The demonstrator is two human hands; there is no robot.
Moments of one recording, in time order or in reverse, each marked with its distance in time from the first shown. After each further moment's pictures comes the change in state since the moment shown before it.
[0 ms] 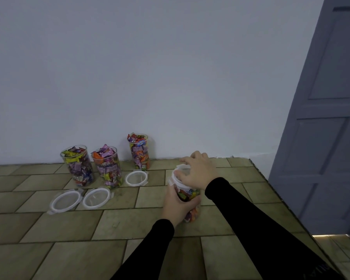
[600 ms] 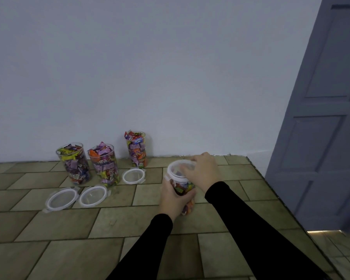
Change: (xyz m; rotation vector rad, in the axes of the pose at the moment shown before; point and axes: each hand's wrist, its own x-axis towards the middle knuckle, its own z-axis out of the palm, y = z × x) left_hand 0.014 -0.012 -0.003 -0.002 0.075 -0.012; right_hand -0.010 -0.004 -0.003 0.222 0.107 0.217
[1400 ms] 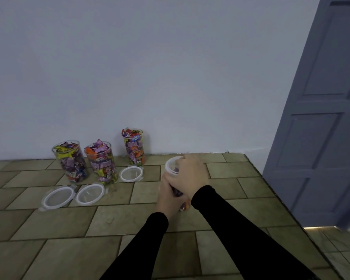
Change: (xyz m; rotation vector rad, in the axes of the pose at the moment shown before) left_hand 0.010 -0.008 0.006 0.304 0.005 0.043; right_hand -0.018 -0.023 0.014 -0.260 0.032 -0.191
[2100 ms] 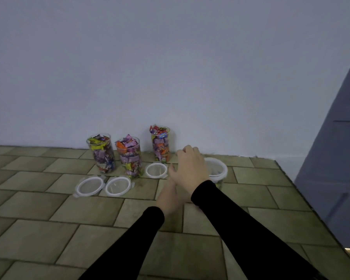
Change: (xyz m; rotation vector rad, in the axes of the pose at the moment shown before) left_hand -0.008 -0.001 -0.064 0.119 -0.179 -0.005; right_hand 0.016 -0.050 0.004 -0.027 -0.014 -0.133
